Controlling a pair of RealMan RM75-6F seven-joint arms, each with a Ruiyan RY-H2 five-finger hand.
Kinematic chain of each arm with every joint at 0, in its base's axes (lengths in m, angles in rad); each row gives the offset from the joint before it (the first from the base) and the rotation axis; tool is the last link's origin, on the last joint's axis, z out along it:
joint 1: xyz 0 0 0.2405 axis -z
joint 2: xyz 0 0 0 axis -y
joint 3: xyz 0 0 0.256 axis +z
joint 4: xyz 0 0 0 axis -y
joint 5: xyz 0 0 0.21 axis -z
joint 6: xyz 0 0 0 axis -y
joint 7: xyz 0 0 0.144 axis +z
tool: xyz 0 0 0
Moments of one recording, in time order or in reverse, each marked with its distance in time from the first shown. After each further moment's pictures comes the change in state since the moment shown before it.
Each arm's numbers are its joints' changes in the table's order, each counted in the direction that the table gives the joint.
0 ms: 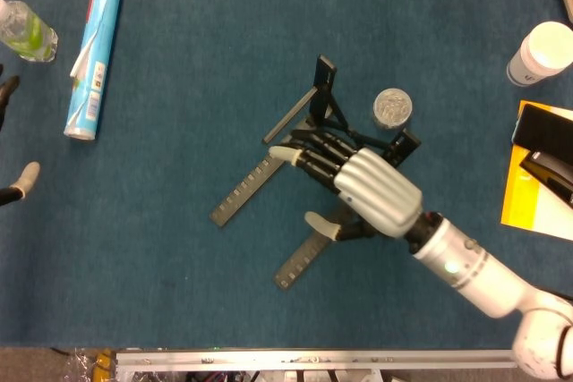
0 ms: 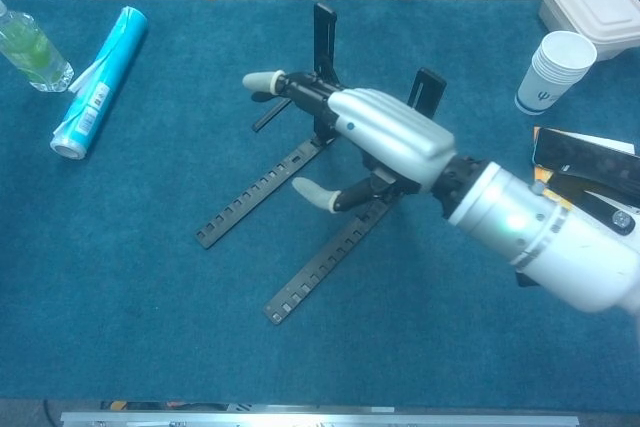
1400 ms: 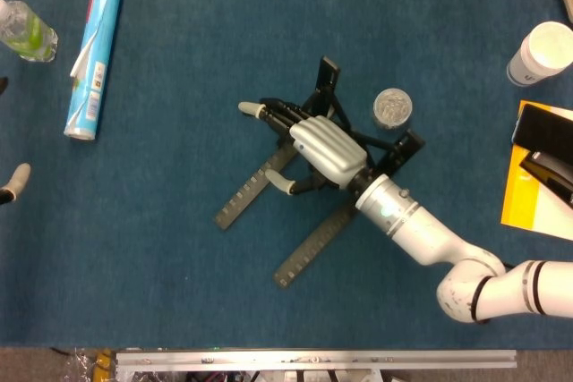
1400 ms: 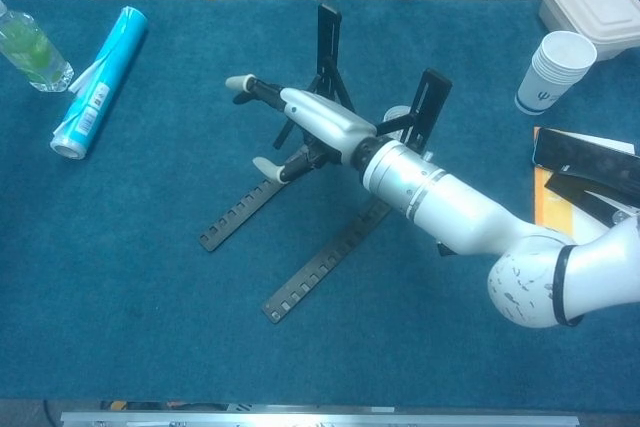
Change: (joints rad) left arm -0.013 -0.008 0.005 -0.015 -0.008 -0.019 -0.025; right arm -0.173 0.251 0.134 -0.373 -0.250 0.190 0.171
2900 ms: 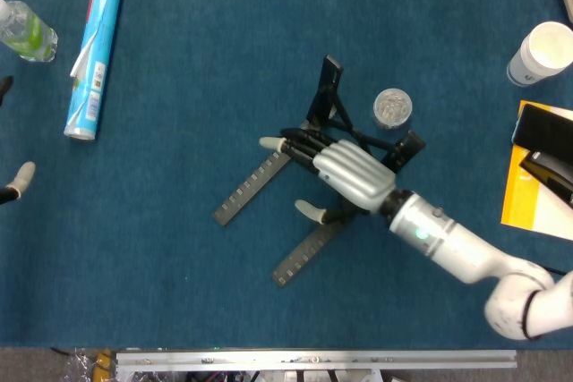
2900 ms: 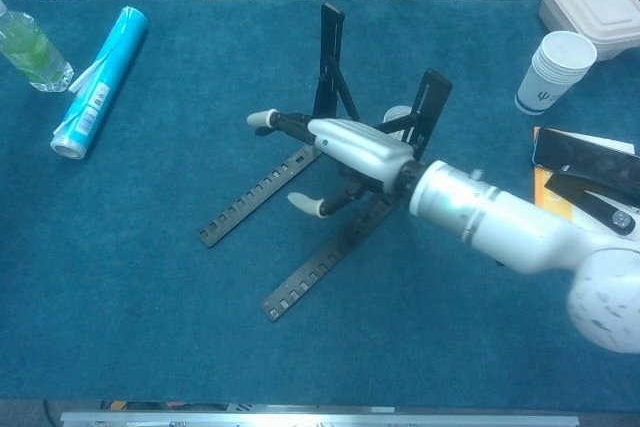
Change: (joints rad) left arm 0.010 0.016 -0.005 -0.008 0.008 0.015 0.007; right arm 0.051 -0.182 -0.137 0.171 0.113 -0.029 -0.003
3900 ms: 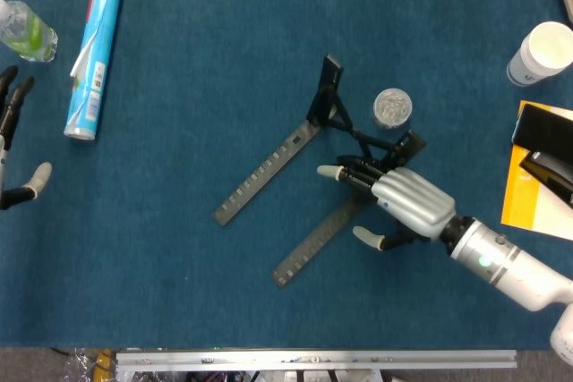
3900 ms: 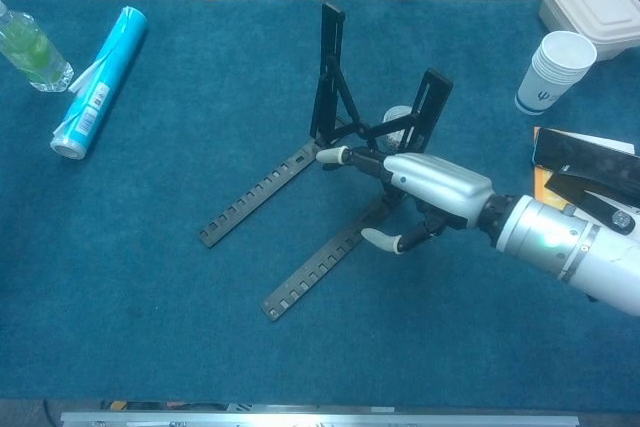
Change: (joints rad) left arm 0.018 0.012 0.001 0.041 0.004 0.021 0.058; right arm 0.107 -0.153 -0.165 0.045 0.122 -0.091 0.078
